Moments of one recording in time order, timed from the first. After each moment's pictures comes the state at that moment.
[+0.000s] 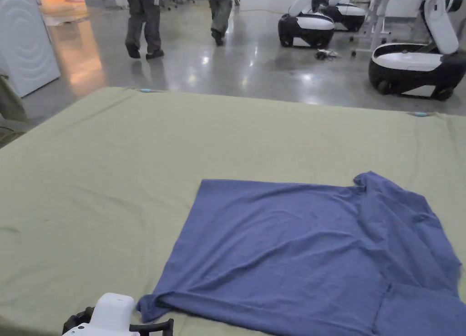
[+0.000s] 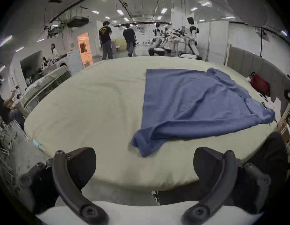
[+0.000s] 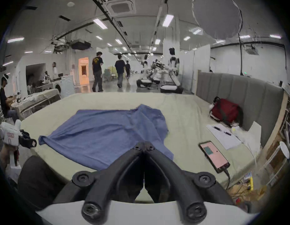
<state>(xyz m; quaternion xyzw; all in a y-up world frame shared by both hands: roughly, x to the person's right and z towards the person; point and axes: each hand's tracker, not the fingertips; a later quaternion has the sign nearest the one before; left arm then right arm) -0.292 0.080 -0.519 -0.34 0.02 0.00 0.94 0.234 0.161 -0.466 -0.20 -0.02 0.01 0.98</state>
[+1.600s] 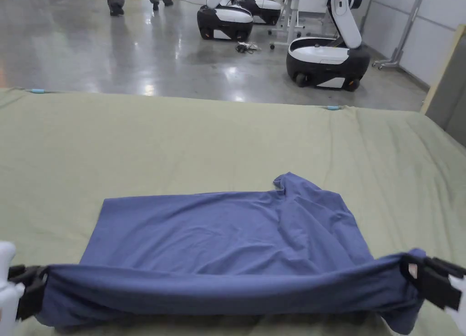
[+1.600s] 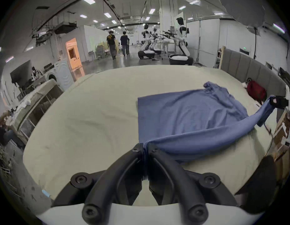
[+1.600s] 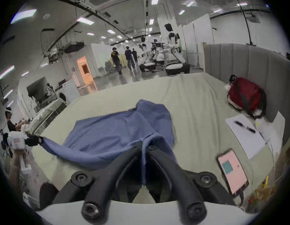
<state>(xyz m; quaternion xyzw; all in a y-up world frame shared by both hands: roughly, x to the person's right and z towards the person) -0.280 0.203 -0.665 -0.35 -0.03 -0.02 0.94 0.298 0.206 -0.640 -0.28 0.04 -0.09 0.95</state>
